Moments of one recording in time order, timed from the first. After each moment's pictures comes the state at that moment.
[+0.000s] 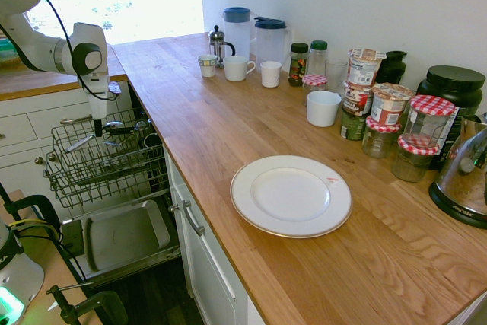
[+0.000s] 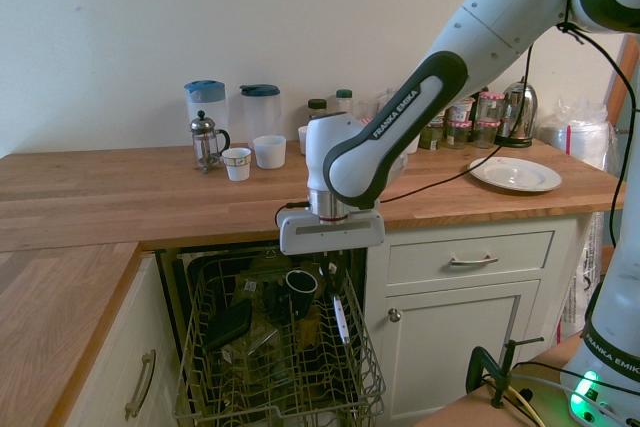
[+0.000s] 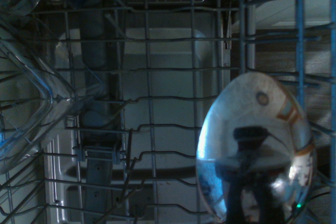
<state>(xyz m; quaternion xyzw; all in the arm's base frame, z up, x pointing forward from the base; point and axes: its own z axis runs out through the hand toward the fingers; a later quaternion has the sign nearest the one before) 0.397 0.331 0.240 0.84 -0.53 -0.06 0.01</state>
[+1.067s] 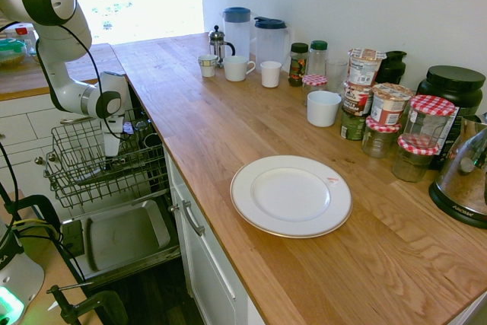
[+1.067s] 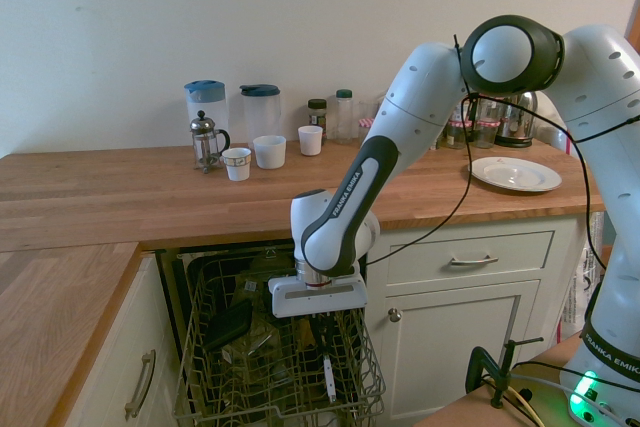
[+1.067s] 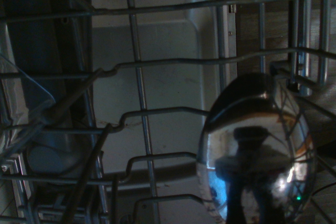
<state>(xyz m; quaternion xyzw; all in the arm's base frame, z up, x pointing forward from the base) 0.424 0.341 0.101 0.82 -0.56 -0.11 0.05</state>
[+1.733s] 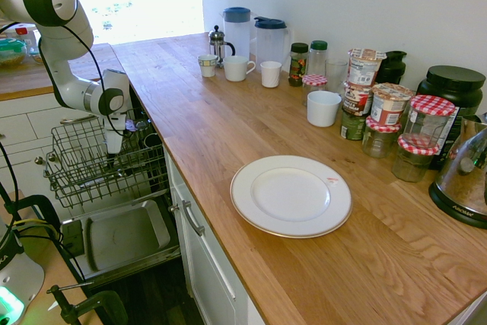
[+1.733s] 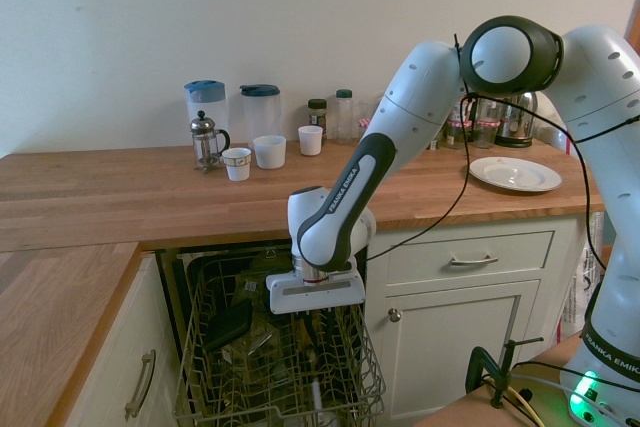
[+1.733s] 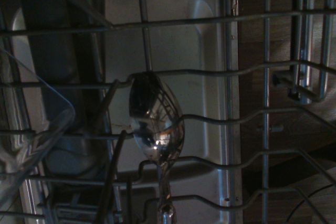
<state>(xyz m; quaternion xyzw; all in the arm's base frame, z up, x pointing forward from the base) 0.434 0.344 0.119 0.82 -0.55 -0.11 0.05</state>
